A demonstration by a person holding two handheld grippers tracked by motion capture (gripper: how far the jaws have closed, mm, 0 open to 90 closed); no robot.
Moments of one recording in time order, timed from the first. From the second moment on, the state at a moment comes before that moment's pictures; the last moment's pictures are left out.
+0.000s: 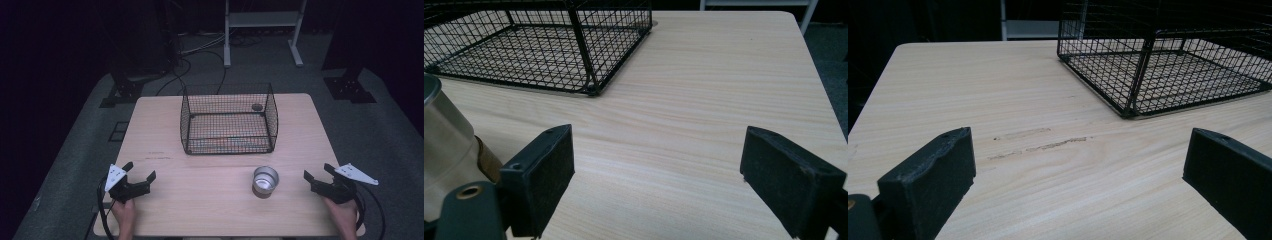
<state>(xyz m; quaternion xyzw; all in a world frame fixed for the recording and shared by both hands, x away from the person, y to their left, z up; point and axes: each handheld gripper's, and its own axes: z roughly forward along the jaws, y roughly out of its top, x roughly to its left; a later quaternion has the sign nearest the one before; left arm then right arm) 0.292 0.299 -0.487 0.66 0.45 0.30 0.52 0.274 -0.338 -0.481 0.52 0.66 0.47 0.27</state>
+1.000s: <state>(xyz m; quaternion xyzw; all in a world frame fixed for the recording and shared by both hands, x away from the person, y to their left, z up) 0.288 0.301 -0.487 0.66 0.44 0.30 0.53 0.248 -0.292 -0.450 0.44 0.72 0.48 0.23</state>
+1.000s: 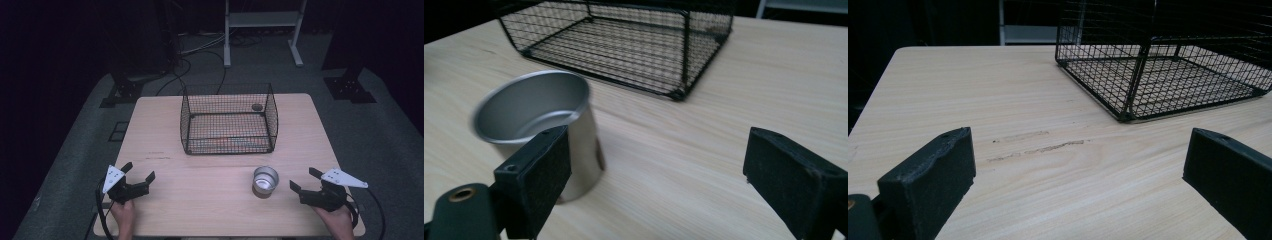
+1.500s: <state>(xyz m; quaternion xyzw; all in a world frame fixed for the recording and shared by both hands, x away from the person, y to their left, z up) 0.288 0.301 -0.487 0.66 0.44 0.30 0.53 0.241 -0.244 -0.448 0.39 0.77 0.46 0.21</state>
